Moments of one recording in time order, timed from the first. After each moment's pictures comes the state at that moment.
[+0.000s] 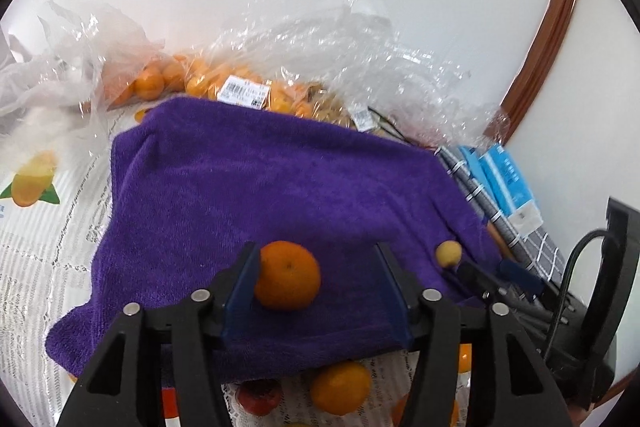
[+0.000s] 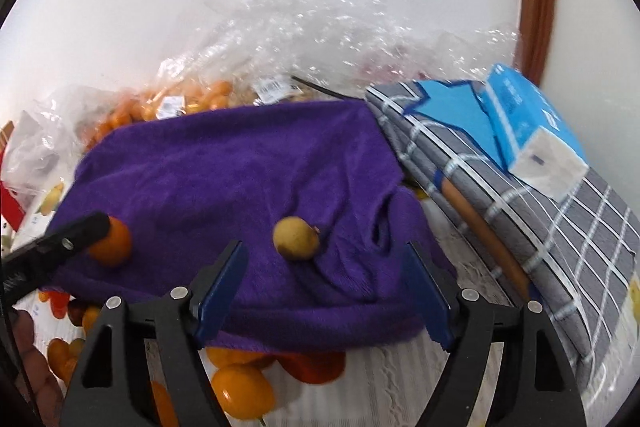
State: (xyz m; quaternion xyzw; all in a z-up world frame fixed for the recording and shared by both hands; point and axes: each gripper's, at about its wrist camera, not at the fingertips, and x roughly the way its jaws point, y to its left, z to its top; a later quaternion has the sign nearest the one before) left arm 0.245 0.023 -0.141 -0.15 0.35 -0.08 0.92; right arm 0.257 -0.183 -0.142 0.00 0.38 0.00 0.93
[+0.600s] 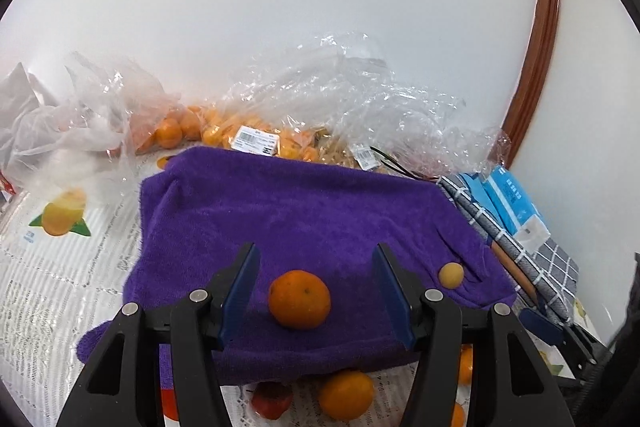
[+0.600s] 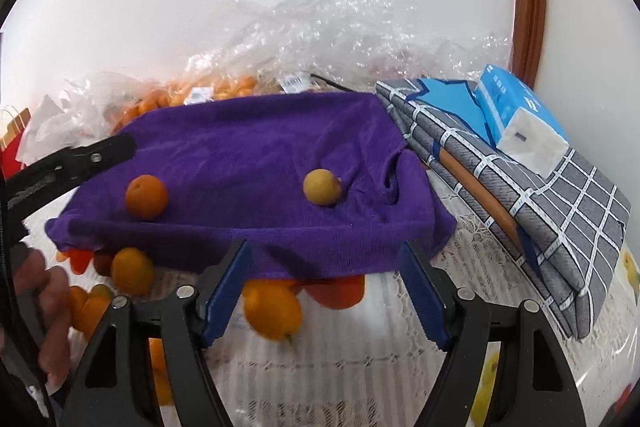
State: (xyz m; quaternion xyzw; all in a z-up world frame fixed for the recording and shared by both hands) left arm 0.224 0.019 -0.123 -0.11 0.28 -0.03 0.95; right arm 0.200 -0.169 -0.140 0.00 0.34 0.02 0.94
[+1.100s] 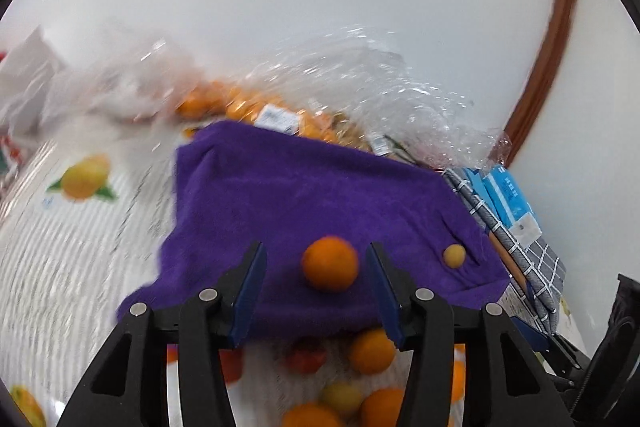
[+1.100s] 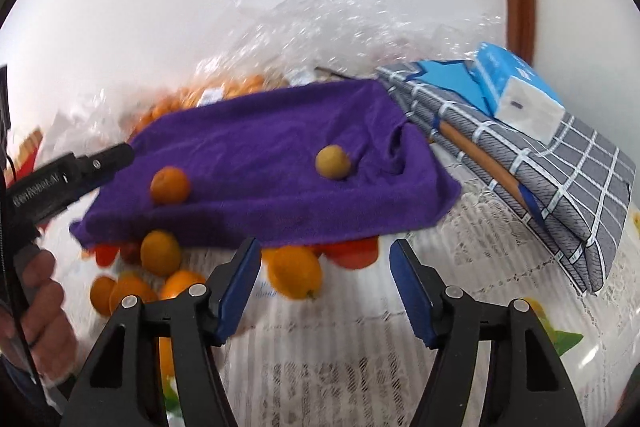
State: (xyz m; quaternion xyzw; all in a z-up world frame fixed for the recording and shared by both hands) left arm 0.198 0.057 -0.128 -0.16 0.32 -0.04 0.93; right arm 0.179 -0.164 -0.146 0.02 0.37 0.04 0.93
